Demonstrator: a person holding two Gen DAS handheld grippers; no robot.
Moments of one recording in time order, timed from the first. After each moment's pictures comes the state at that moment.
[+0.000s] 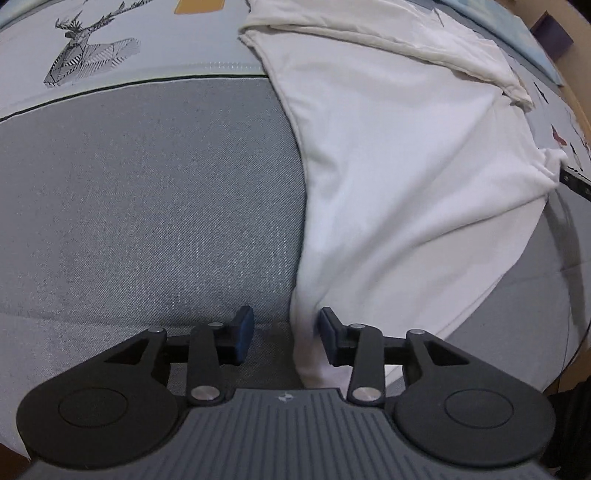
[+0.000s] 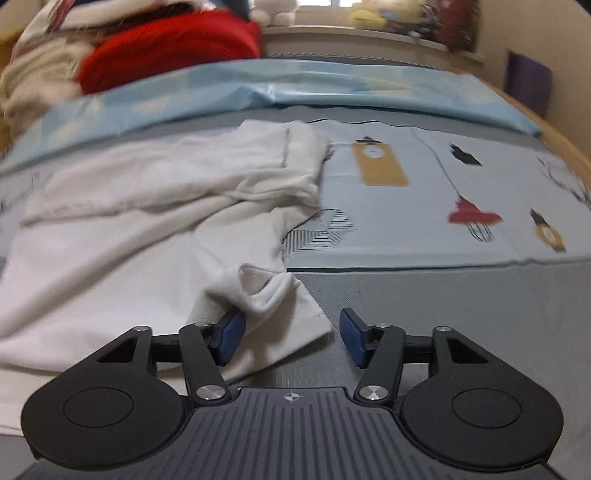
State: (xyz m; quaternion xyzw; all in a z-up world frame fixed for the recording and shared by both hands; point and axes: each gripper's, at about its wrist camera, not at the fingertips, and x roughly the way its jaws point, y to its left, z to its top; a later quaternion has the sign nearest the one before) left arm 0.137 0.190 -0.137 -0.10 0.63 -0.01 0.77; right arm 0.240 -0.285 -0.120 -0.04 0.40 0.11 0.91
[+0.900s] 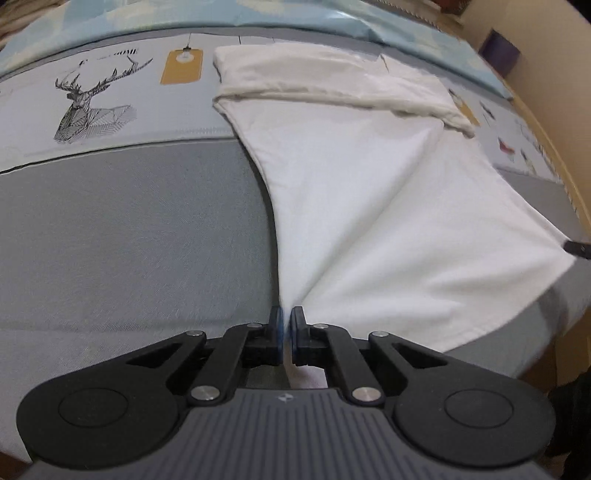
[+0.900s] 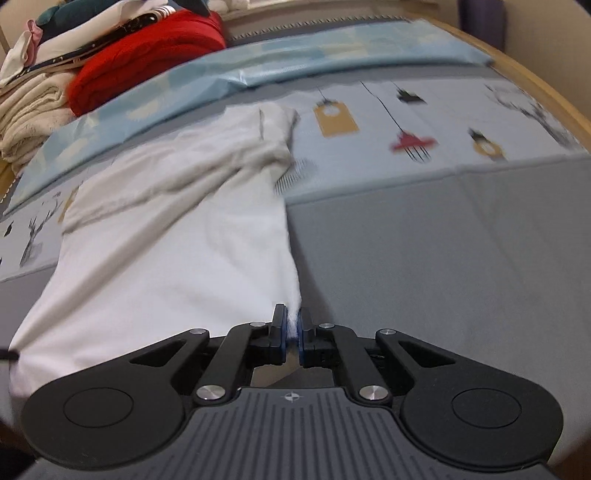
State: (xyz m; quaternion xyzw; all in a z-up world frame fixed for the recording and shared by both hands) left arm 0.074 0.194 -0.079 -0.07 0.55 -0.05 0.83; right arm 0.131 -0.342 -0.049 0.07 0.48 0.08 0.87
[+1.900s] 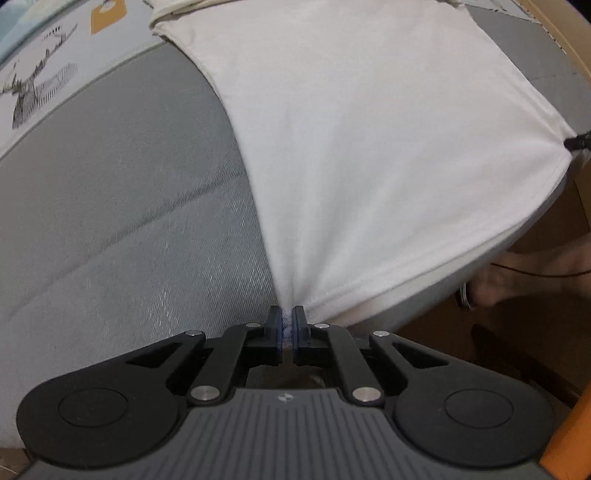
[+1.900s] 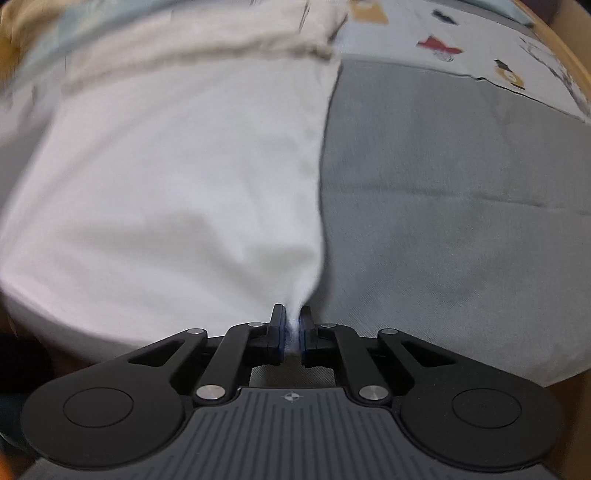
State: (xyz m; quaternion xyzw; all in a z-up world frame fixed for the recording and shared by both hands) left arm 0.030 0.168 -0.108 0.09 0.65 -0.13 0.74; right arm 0.070 -0.326 -0.099 -0.07 0.60 0.11 0.79
